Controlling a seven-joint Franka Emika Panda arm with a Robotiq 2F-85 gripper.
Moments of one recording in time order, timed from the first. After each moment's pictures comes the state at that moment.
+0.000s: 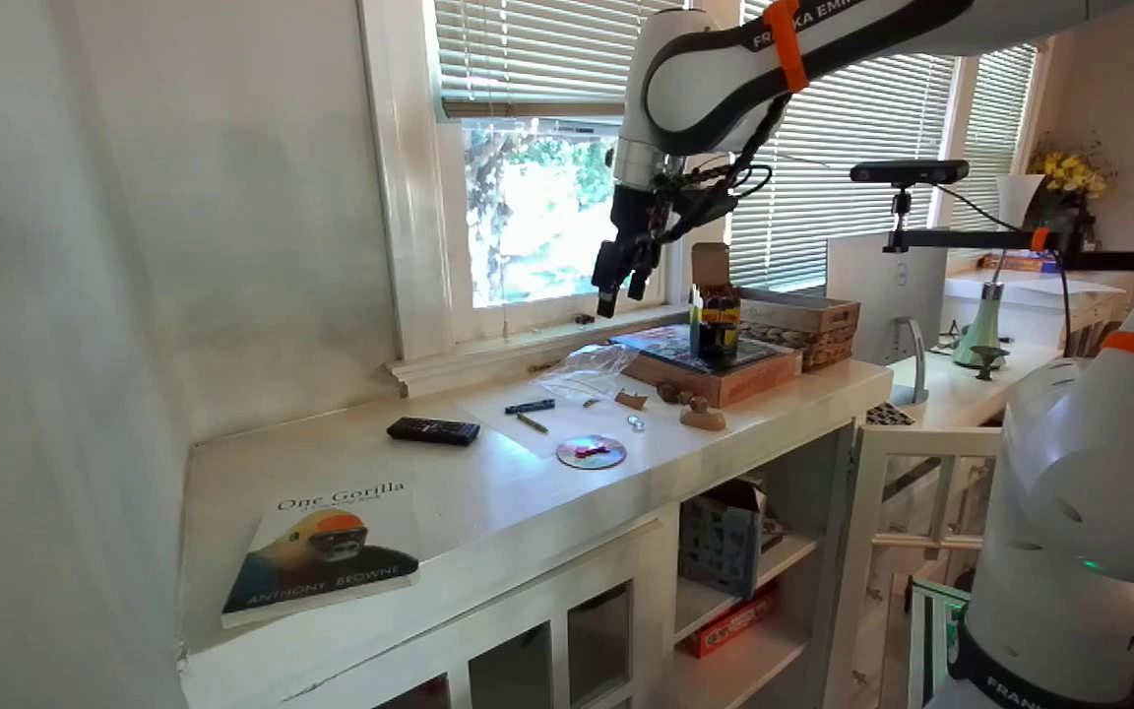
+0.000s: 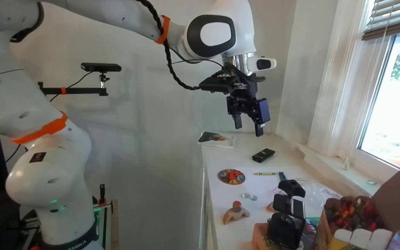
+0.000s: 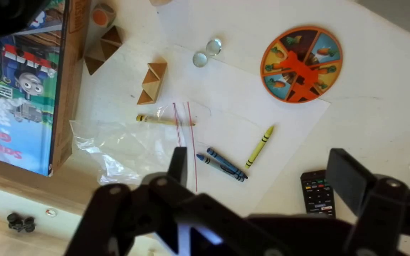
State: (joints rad) arm -0.06 -0.47 -0.10 -2.31 -0.10 2.12 -0.16
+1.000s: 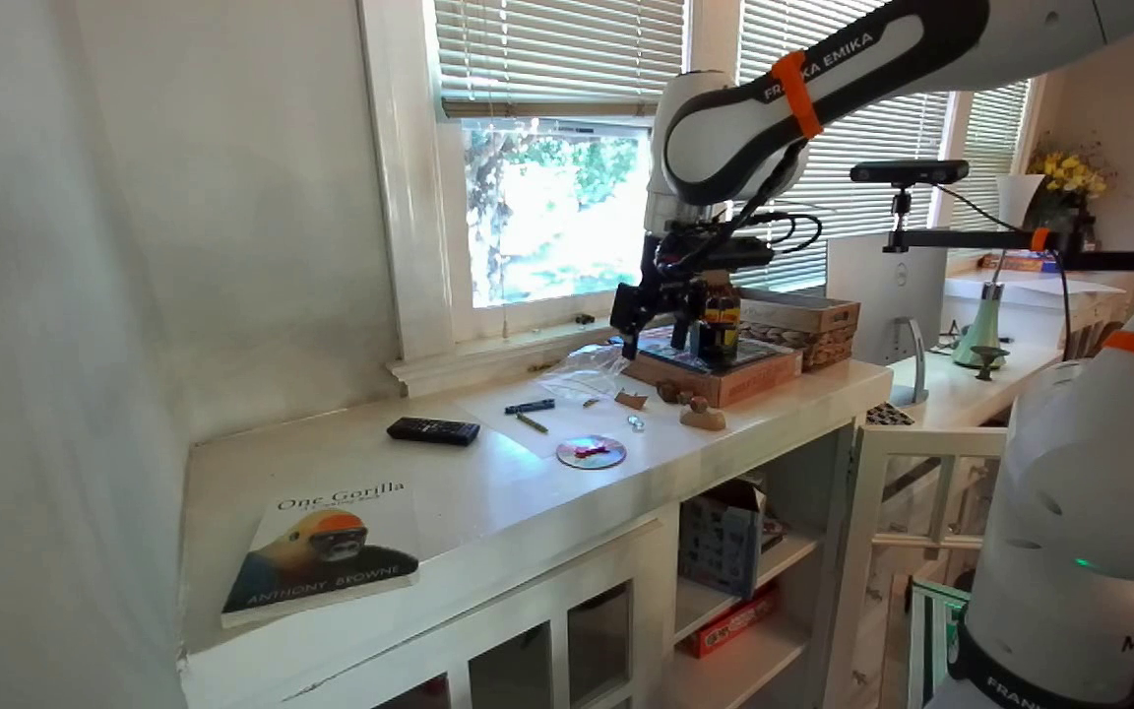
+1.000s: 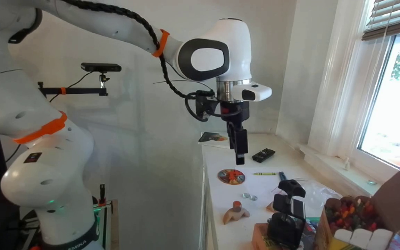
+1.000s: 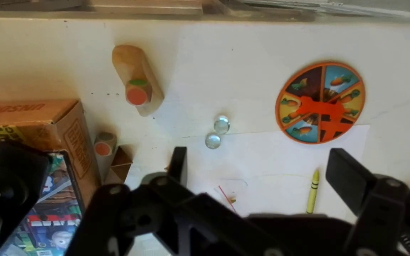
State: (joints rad) arm -0.13 -0.50 -0.10 -2.47 -0.06 2.14 0.18
